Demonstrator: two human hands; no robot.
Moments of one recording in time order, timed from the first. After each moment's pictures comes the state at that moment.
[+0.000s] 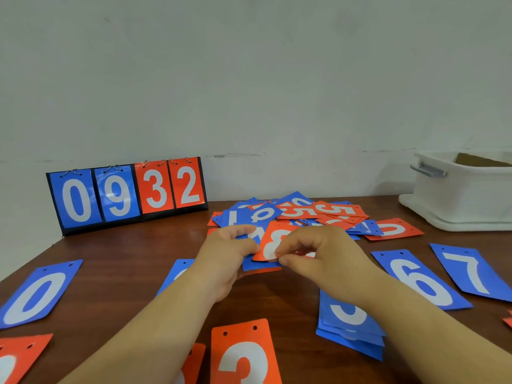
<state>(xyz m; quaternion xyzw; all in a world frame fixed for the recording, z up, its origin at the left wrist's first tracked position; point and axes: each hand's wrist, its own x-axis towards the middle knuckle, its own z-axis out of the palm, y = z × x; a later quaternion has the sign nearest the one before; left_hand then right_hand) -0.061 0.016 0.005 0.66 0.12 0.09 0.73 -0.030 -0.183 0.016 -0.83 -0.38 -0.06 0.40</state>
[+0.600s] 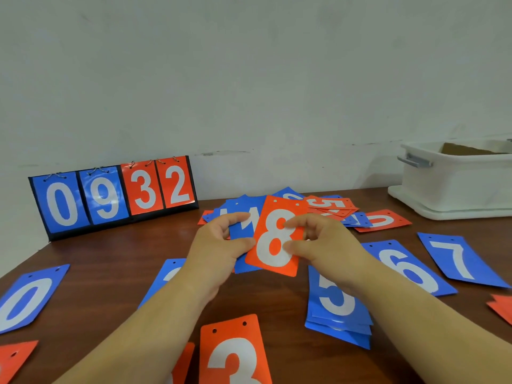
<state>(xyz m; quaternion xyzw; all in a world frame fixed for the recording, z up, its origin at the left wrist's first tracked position) -0.068 0.012 0.004 0.75 0.04 0.17 0.64 -0.015 -0.190 0.007 -0.80 -0.18 0.03 0.57</state>
